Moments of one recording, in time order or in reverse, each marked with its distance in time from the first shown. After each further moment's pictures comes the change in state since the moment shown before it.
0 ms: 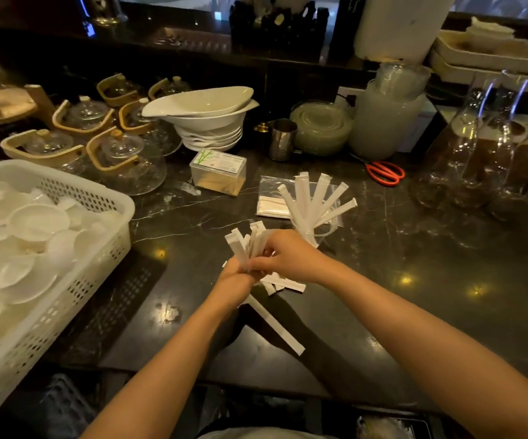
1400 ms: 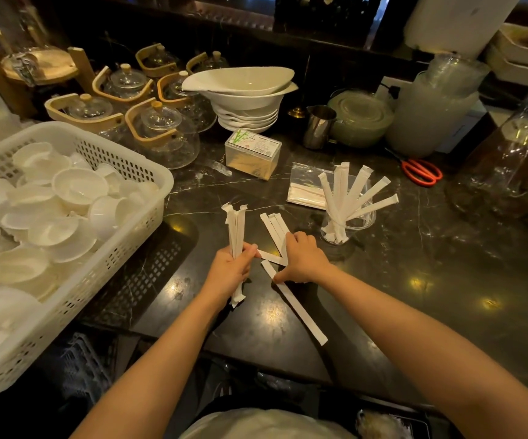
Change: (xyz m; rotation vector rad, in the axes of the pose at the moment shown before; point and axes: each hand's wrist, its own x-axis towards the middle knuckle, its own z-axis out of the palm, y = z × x) left_hand -0.017 -0.030 -0.053 -0.134 0.227 -0.034; right_hand 0.053 0.047 0.065 -0.451 -0.062 0.390
